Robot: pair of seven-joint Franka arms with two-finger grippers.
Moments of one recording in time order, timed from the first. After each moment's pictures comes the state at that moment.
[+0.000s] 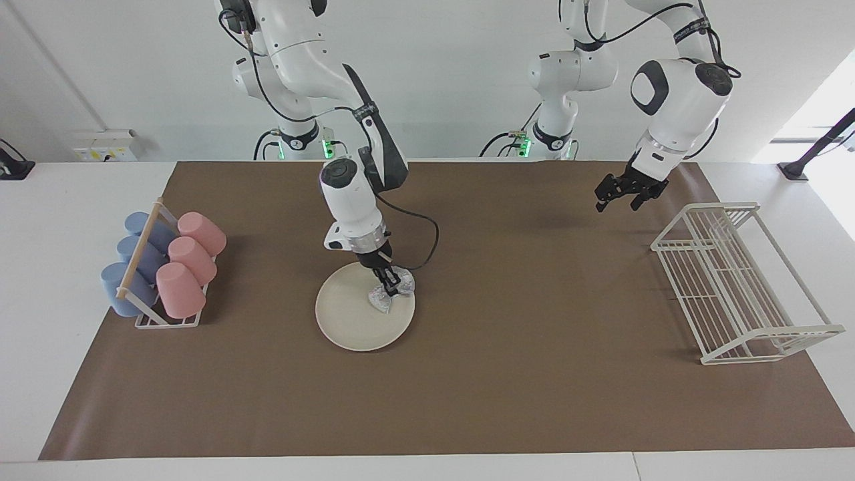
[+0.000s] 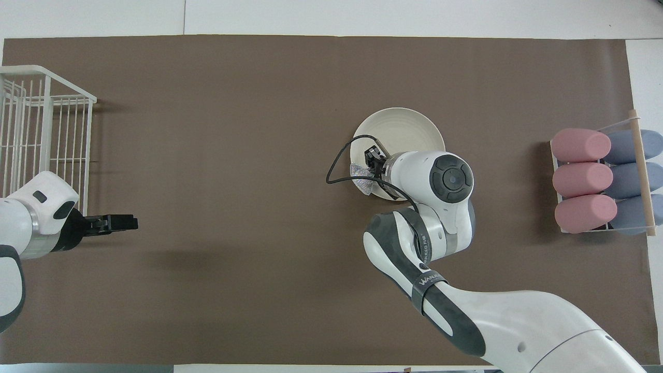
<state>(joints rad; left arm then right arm) -0.04 -0.30 0.04 -2.40 -0.13 2.13 0.02 0.44 0.35 0.01 -2.06 0.24 2.68 1.23</state>
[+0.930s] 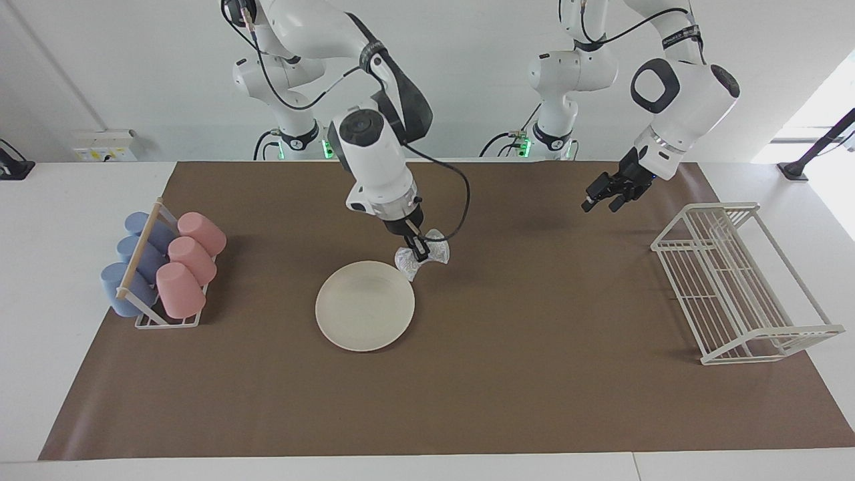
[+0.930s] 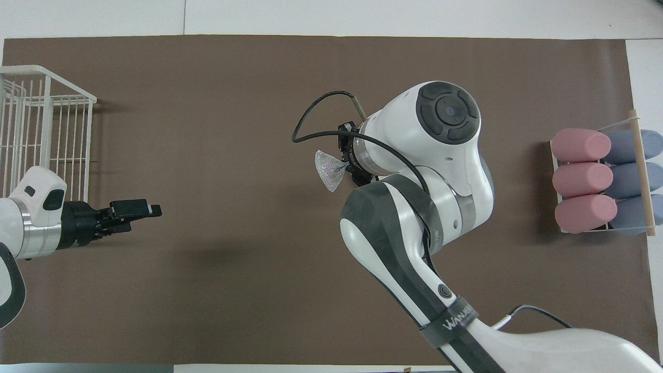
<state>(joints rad) -0.05 -0.30 0.04 -2.40 -0.57 2.12 0.00 0.49 0.26 0.01 -1.63 0.24 2.04 1.58</state>
